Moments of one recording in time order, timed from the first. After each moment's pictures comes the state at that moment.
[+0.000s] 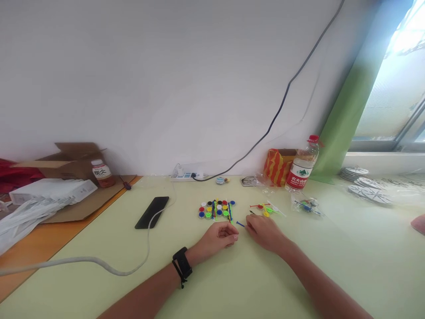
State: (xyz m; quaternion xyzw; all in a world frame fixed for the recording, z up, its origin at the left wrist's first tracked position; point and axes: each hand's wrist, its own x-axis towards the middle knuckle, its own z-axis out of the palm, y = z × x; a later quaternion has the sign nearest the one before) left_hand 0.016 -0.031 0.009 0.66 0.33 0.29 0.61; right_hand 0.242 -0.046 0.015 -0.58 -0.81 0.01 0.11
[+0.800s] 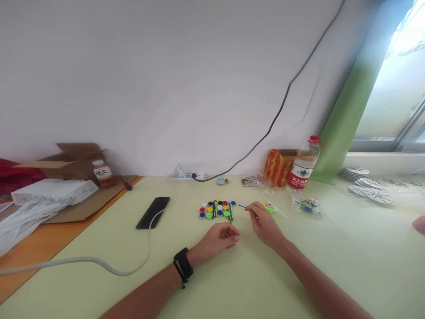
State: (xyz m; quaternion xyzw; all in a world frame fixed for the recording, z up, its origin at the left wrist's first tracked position) left_hand 0.015 -0.033 0.012 0.67 0.33 0.28 0.61; right_hand 0.241 -0.033 0.008 -0.51 -0.75 0.05 0.41
